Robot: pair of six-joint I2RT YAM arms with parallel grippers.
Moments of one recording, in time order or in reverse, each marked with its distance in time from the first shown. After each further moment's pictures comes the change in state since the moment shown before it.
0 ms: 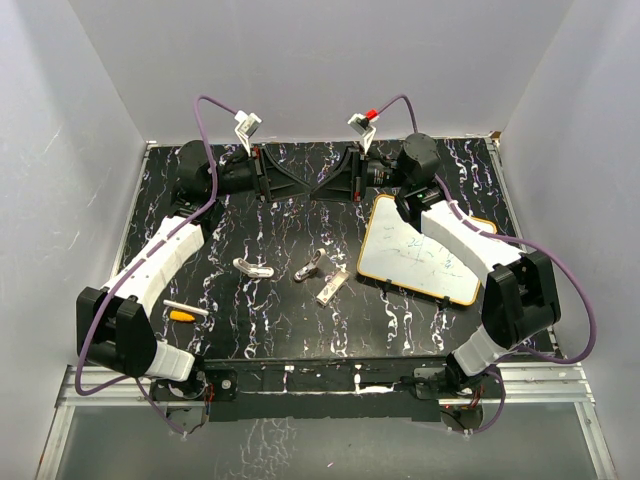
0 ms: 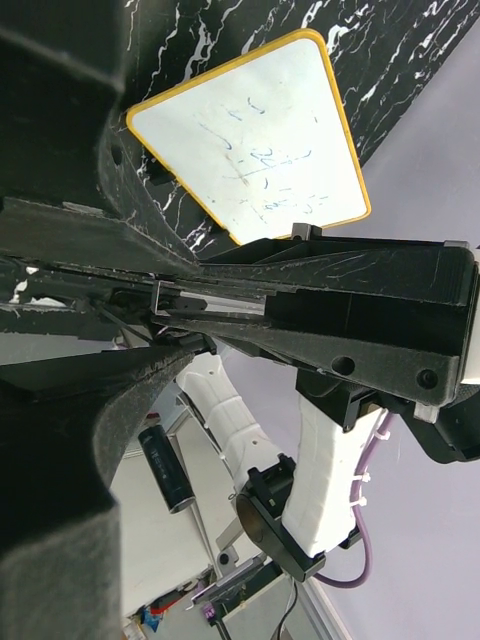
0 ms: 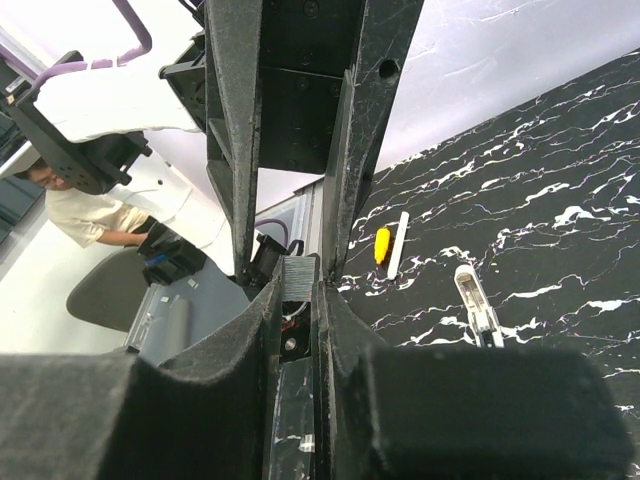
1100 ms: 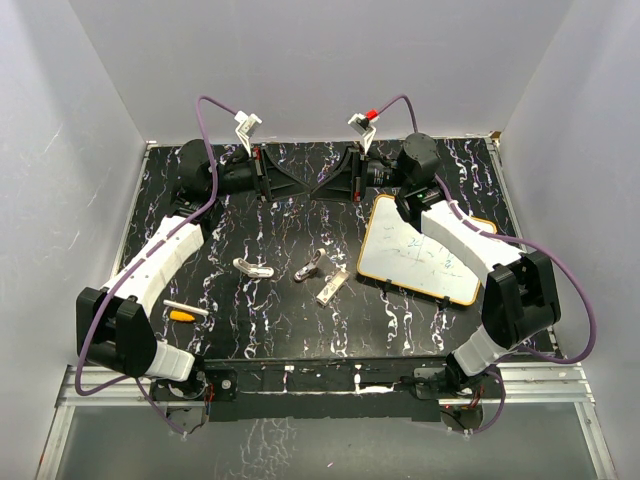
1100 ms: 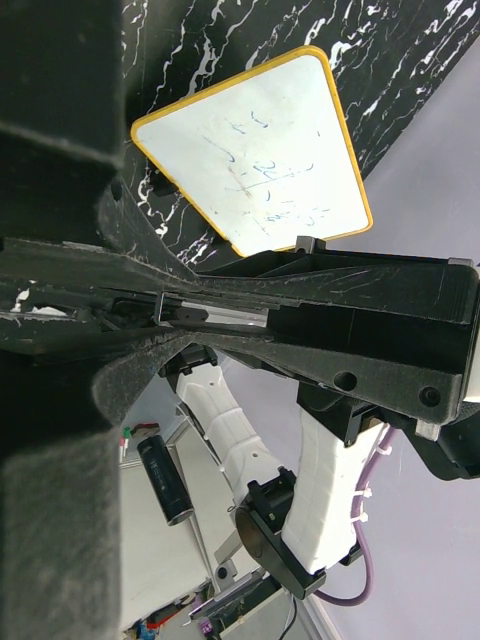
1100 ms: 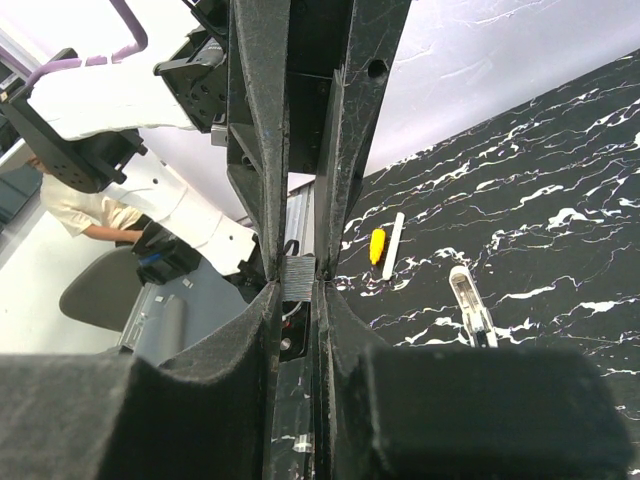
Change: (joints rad) left arm 0.000 0.000 0.006 -0.051 -0.013 0.051; right arm 0.000 0.000 0.000 -0.006 0.003 -0.016
